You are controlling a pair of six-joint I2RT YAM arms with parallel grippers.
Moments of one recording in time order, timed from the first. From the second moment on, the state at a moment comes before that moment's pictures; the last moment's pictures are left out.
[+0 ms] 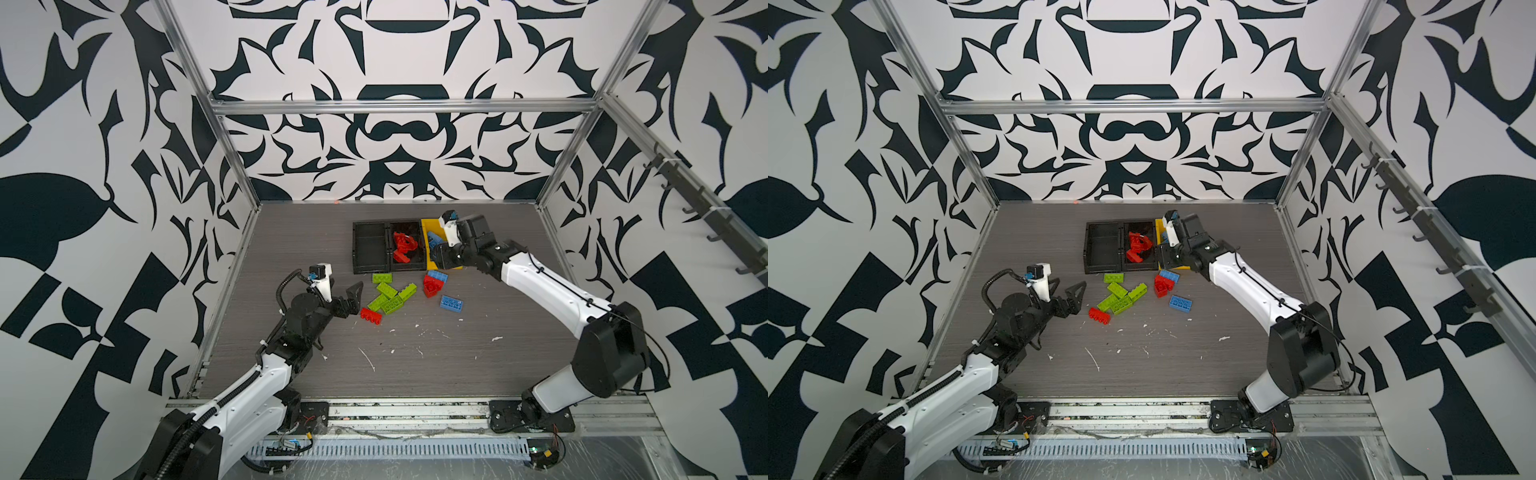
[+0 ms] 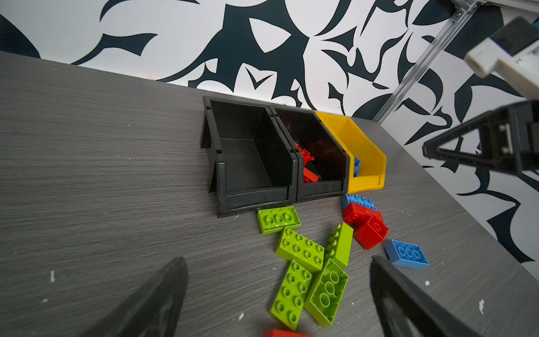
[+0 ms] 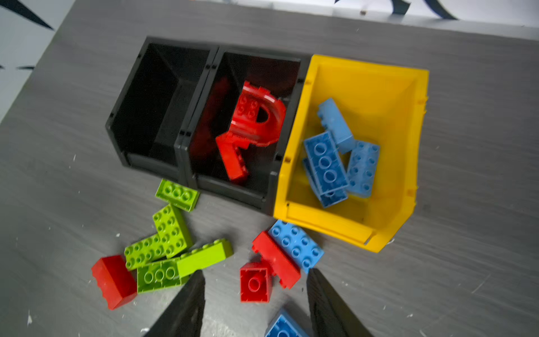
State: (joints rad) left arm -0.45 0.90 0.26 0.43 0.04 -0.37; right arm 0.49 1.53 1.21 -0.49 -0.07 0.21
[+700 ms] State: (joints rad) left arm -0.45 0.91 0.26 0.43 0.04 -0.37; right arm 0.57 1.67 1.11 -0.49 0.01 0.27
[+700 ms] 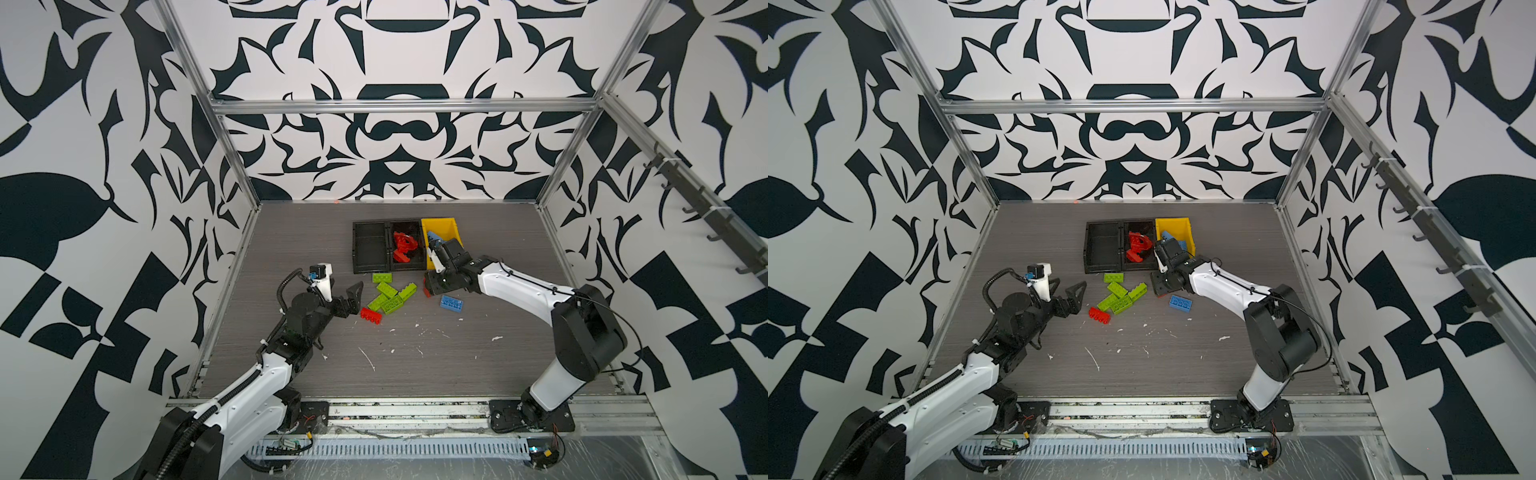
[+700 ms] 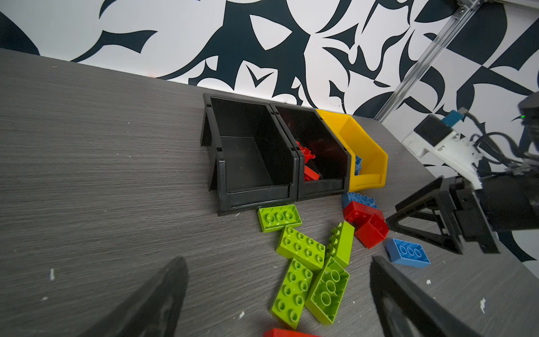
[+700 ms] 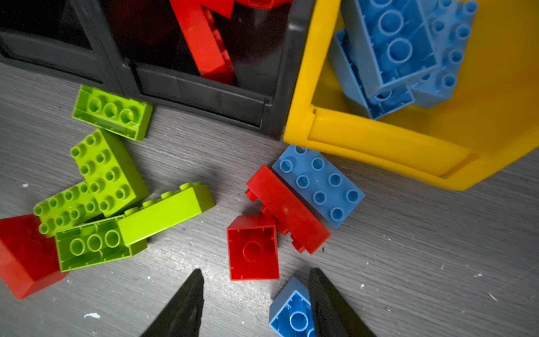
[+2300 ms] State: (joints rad) left arm -0.45 0.91 0.26 0.43 0.03 -0.37; right arm 0.60 1.84 1.20 -0.50 0.07 0.24
